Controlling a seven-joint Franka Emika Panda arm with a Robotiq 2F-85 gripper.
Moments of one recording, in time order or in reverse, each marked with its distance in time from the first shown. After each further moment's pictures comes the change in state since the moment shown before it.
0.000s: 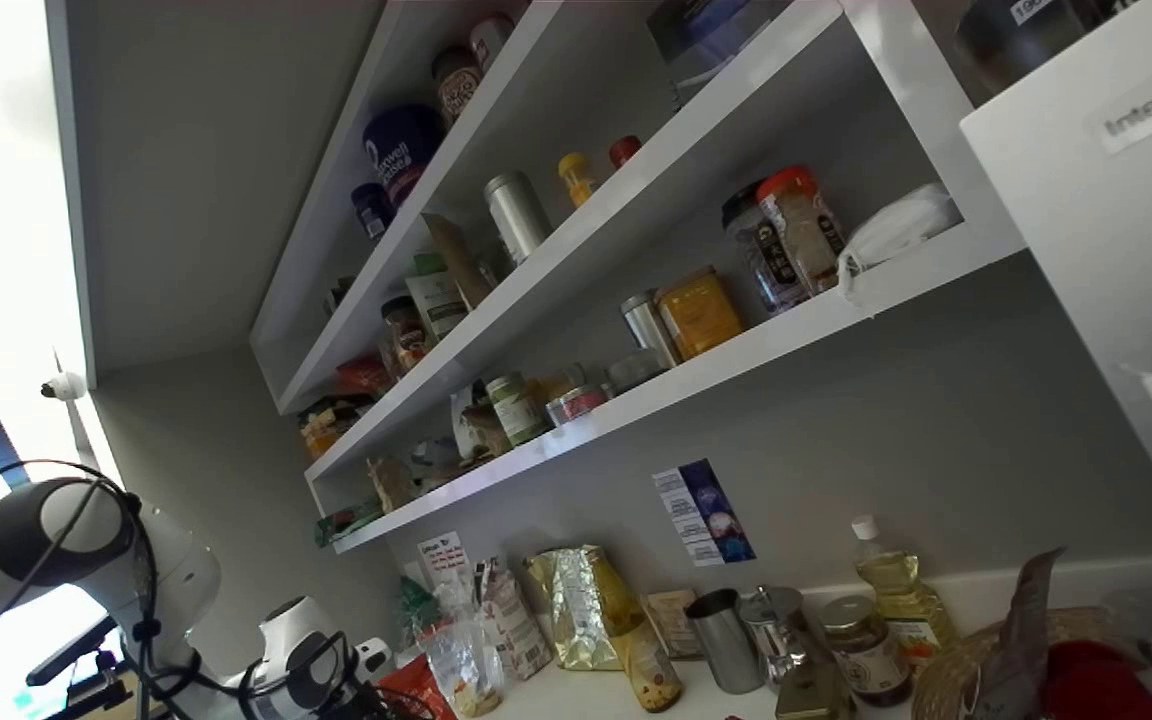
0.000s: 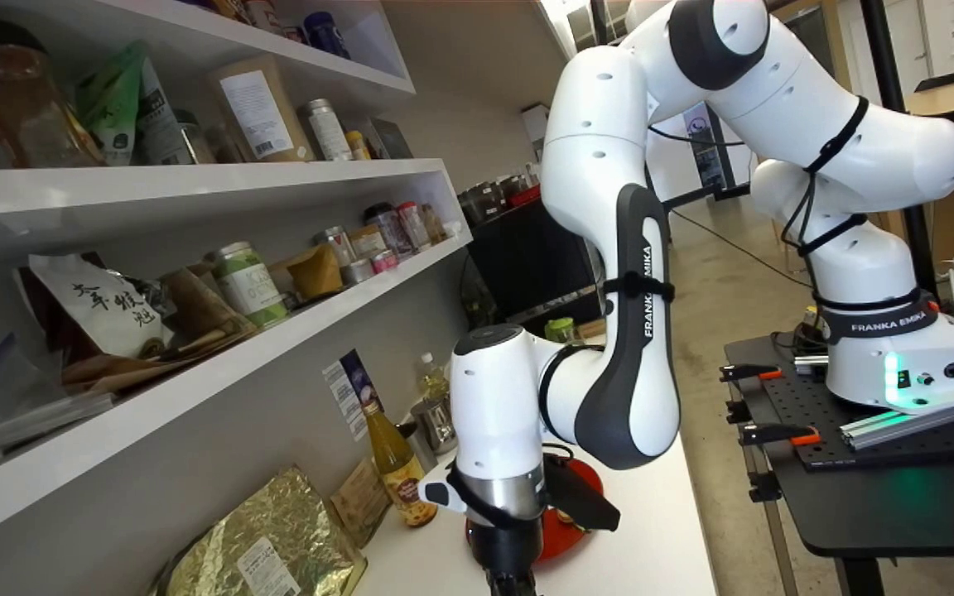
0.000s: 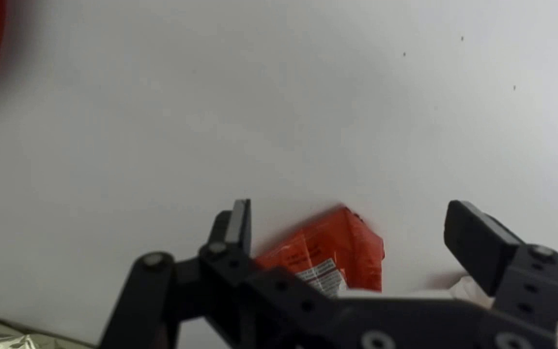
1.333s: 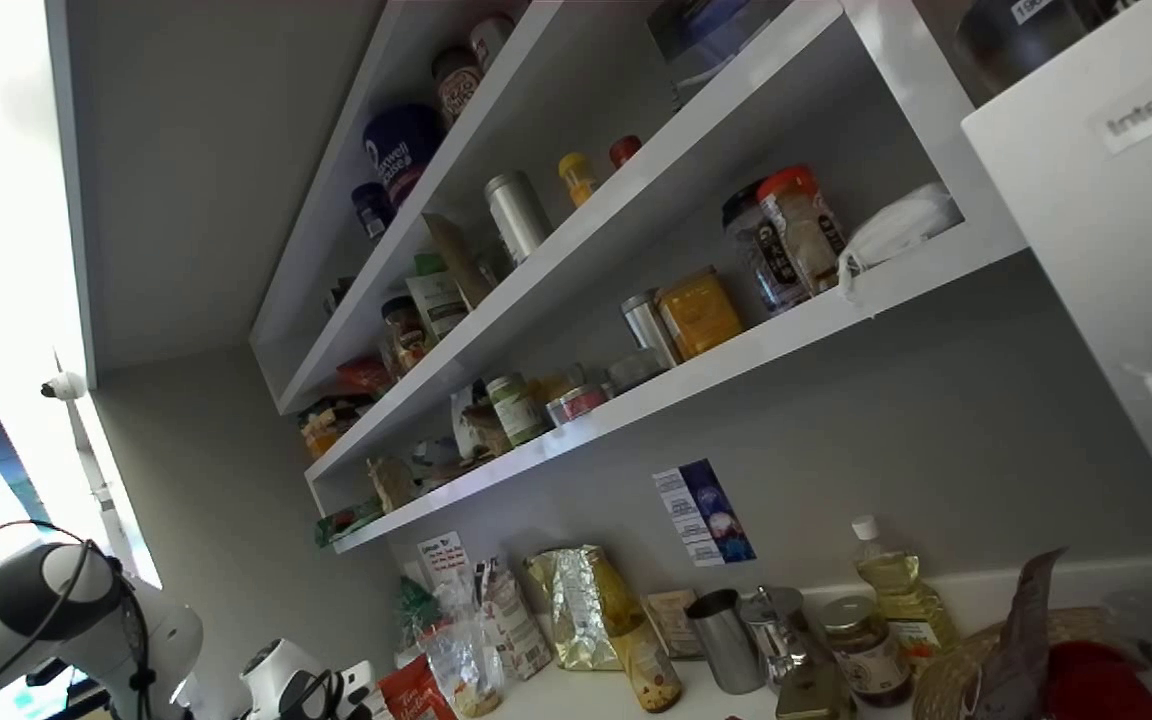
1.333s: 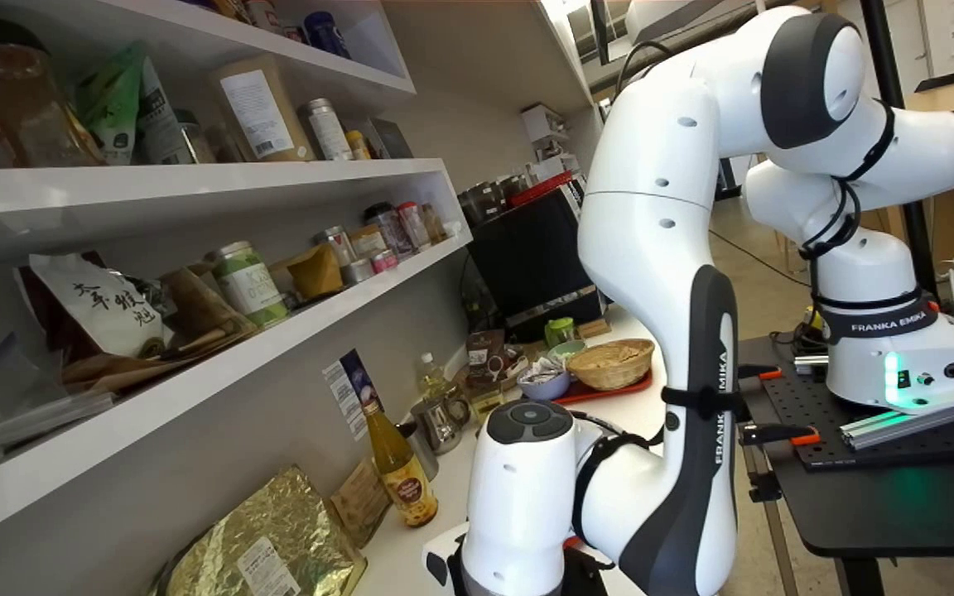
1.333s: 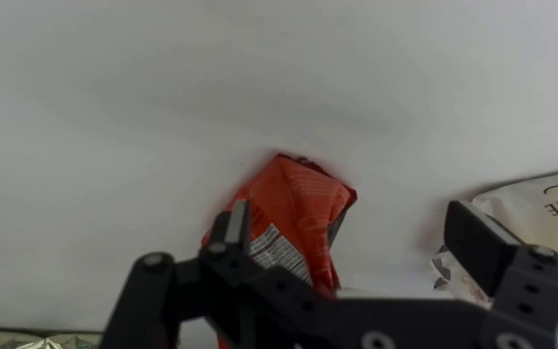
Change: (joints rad) arm 0.392 0.233 -0.320 0.205 0.116 0.160 0.410
